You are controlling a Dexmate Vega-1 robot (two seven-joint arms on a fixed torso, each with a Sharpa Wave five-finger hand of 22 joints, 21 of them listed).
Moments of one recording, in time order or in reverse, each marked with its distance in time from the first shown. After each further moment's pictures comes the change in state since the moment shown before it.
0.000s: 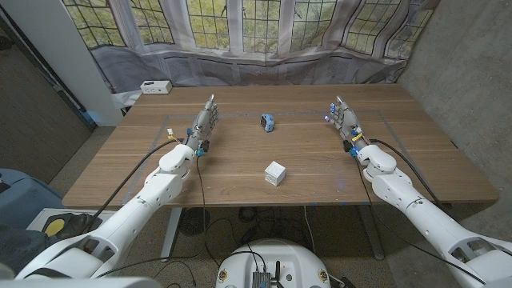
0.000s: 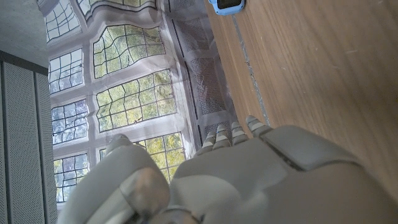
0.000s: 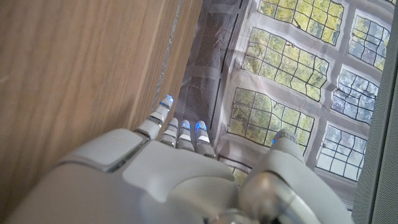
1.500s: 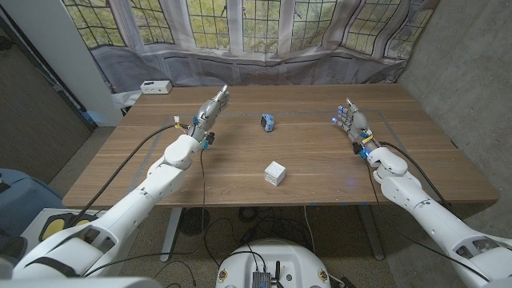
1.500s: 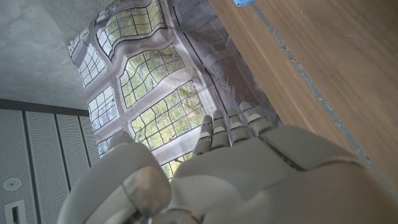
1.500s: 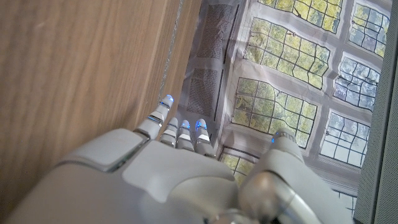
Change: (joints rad) left arm -0.056 0.033 0.055 -0.014 0.215 -0.109 0.060; left_hand 0.037 0.005 -0.006 -0.023 0.000 0.237 0.014 0.038 0.000 0.198 0.002 0.051 0.000 0.195 -0.016 0.022 0.000 0.195 -0.005 0.044 0.000; right arm 0.009 -0.014 0.037 0.084 0.056 0.047 0.096; right_hand 0.000 0.000 0.004 0.004 0.000 0.036 -0.001 0.011 0.000 0.006 0.005 -0.004 0.000 0.015 0.007 -0.005 0.002 0.013 -0.002 -0.012 0.004
